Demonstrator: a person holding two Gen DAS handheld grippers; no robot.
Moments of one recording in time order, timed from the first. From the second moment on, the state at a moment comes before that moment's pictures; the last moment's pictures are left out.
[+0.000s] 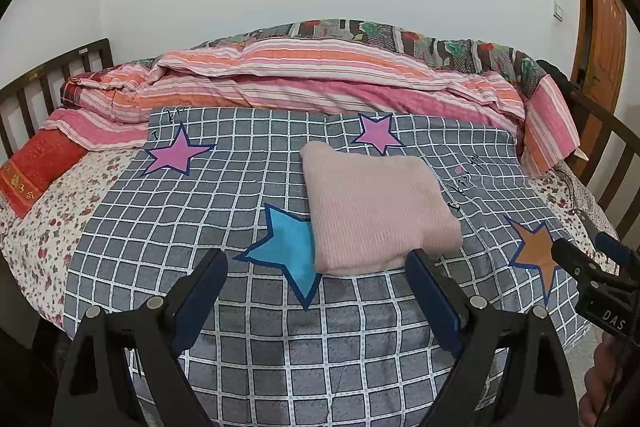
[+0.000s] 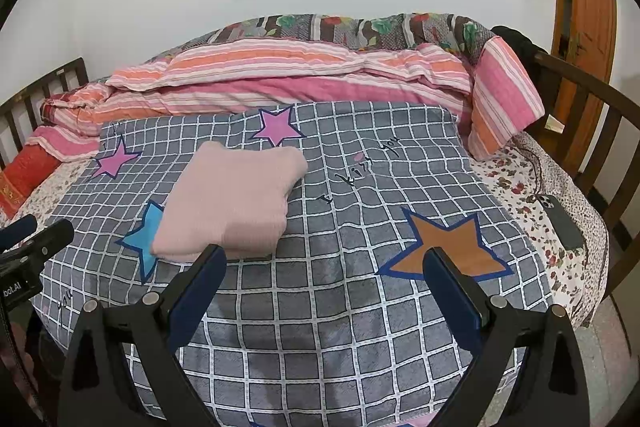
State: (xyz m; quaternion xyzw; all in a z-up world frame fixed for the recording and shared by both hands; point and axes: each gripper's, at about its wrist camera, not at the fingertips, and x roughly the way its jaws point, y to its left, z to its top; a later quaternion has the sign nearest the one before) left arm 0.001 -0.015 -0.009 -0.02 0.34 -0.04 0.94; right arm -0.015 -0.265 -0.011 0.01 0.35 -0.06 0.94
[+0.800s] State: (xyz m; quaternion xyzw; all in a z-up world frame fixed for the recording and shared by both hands) left arm -0.002 -0.014 -0.007 -0.02 0.34 -0.04 0.94; right arm -0.016 -0.263 -0.011 0.02 0.35 -0.06 0.93
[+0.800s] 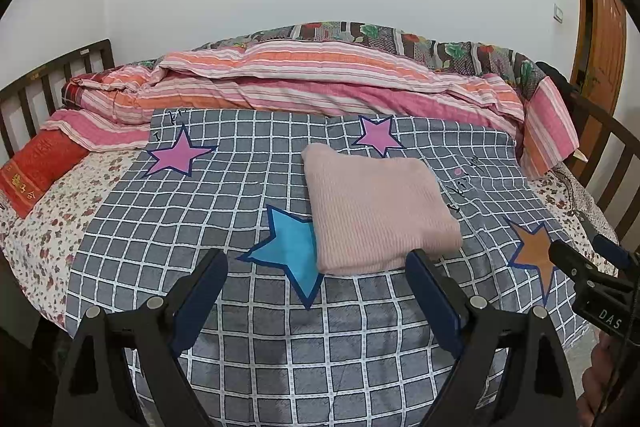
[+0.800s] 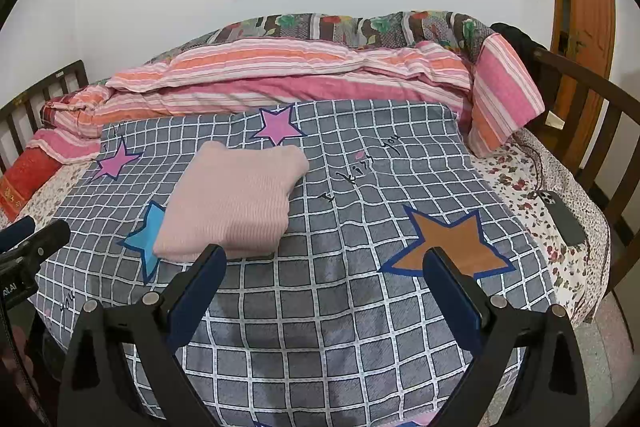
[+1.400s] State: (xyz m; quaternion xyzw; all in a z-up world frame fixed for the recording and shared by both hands) left arm 0.000 -0.013 -0.008 -0.02 0.34 -0.04 0.94; right arm -0.015 -0.265 -0.011 0.02 0.35 -0.07 0.94
